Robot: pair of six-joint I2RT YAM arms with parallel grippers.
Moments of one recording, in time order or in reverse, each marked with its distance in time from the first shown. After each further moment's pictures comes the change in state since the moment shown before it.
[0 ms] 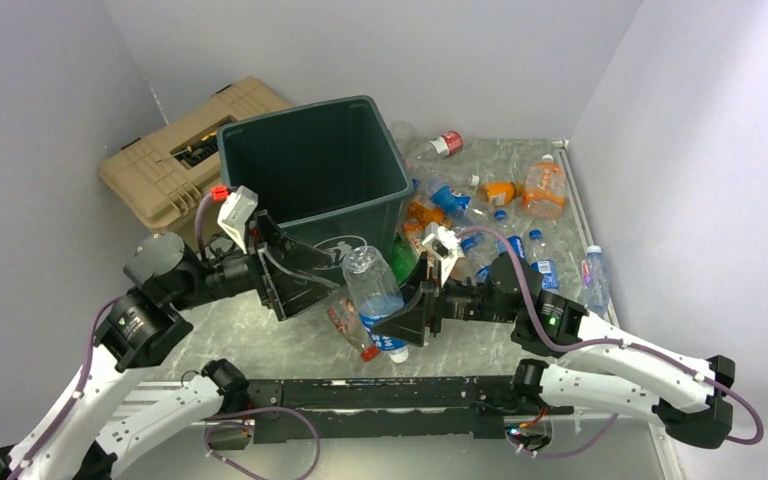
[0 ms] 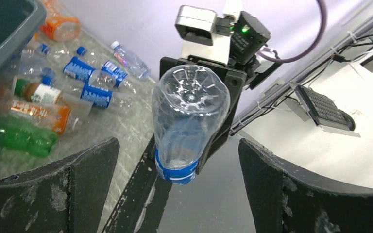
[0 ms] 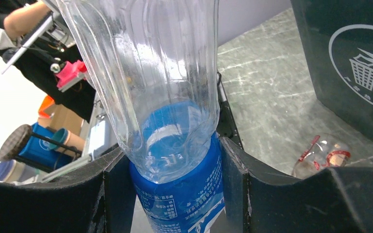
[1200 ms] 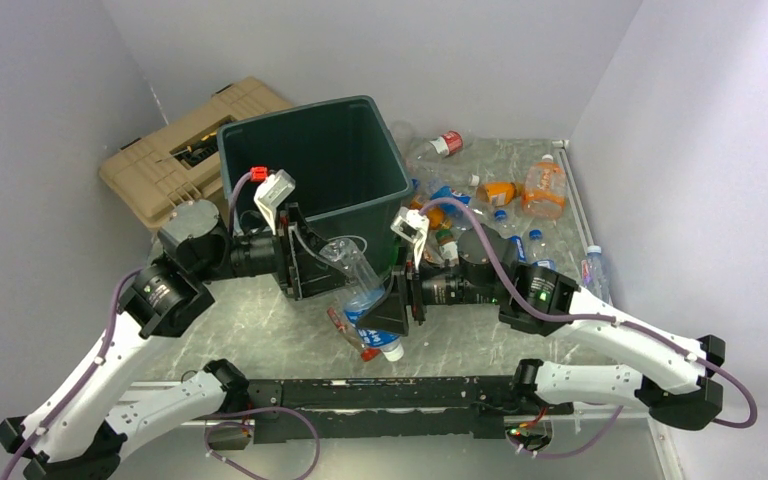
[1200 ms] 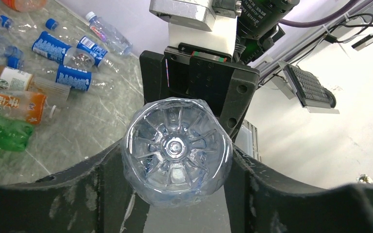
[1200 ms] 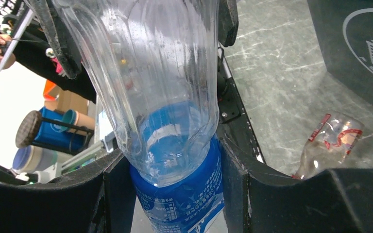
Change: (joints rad) left arm 0.002 0.154 0.093 -0.008 0.148 0.003; right arm 0.008 0.201 0.291 -0.259 -0.015 0.042
